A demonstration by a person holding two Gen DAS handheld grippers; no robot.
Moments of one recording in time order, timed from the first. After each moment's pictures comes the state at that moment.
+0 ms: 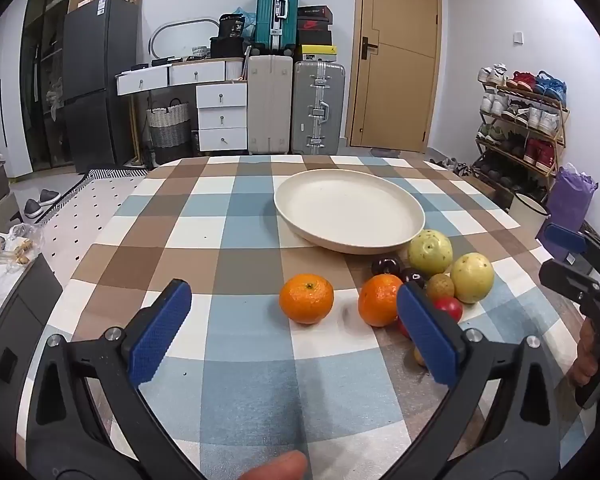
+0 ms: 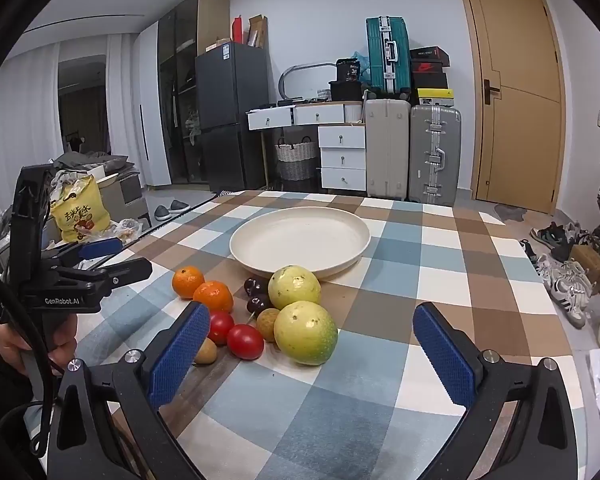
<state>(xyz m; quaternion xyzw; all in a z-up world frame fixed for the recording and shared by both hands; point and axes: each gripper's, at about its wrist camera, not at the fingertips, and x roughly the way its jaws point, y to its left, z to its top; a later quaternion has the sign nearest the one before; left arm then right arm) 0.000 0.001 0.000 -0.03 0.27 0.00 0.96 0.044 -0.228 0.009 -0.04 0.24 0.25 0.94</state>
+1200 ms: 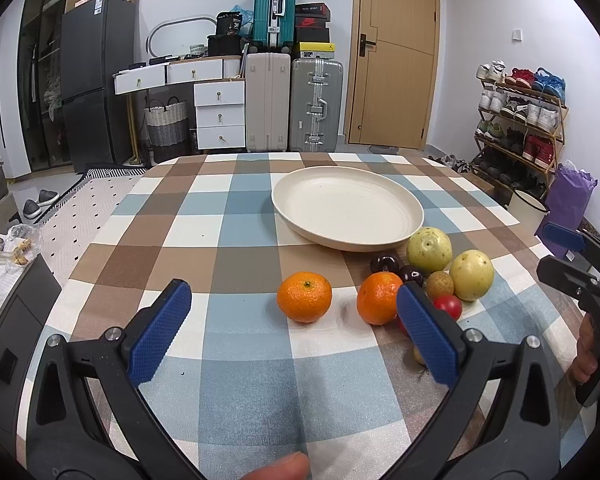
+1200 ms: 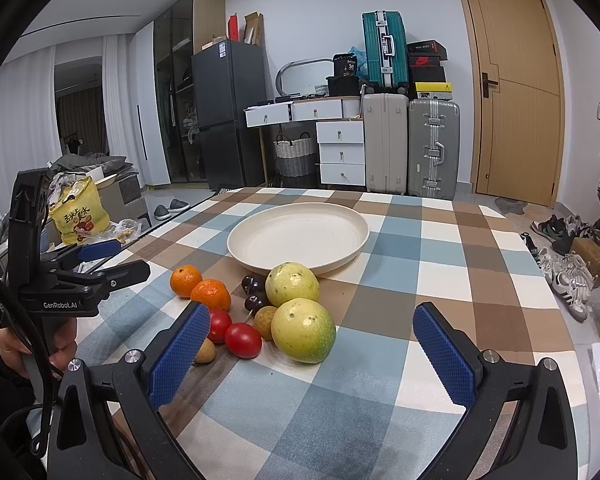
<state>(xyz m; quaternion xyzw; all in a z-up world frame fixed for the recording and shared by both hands) 0.001 0.003 -0.002 -0.03 0.27 0.01 0.96 0.043 -0.224 0.008 -0.03 0.25 0.26 0.93</state>
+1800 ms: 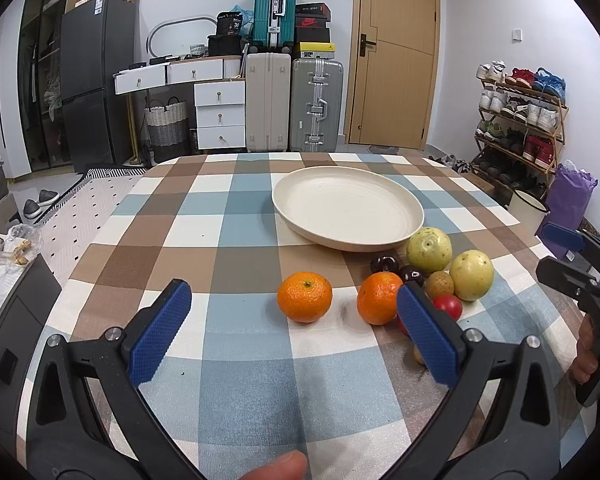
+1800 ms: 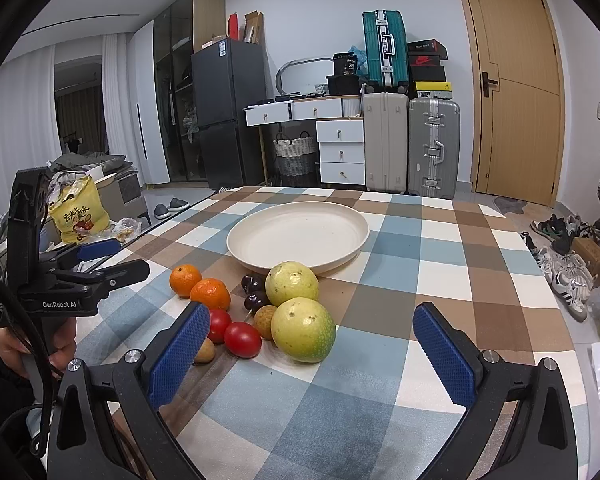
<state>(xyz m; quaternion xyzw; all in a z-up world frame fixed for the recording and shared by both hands) 0.001 0.002 -0.002 -0.03 0.27 0.01 0.96 0.045 -0.224 0.006 -0.04 0.25 0.26 0.93</state>
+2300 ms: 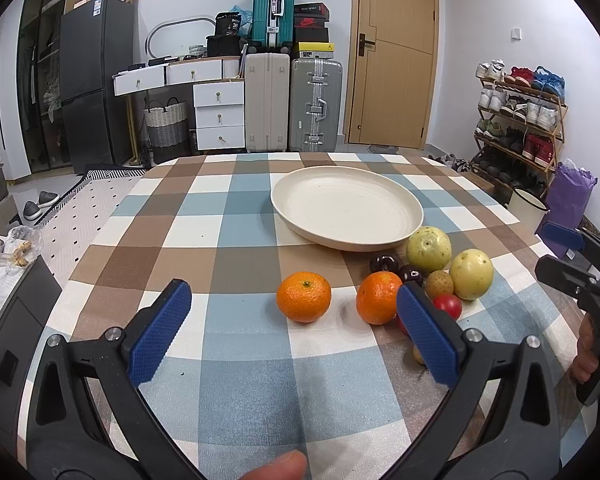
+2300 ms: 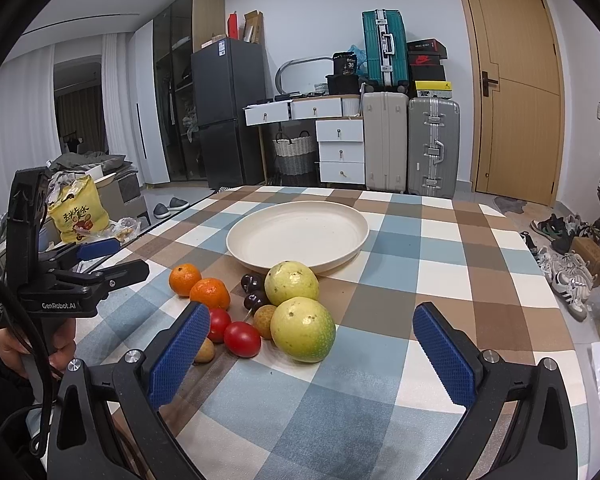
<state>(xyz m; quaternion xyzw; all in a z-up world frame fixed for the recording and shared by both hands) 0.001 0.002 -0.002 -0.03 0.27 0.01 0.96 0.045 -0.224 0.007 -0.03 0.25 0.25 0.93</state>
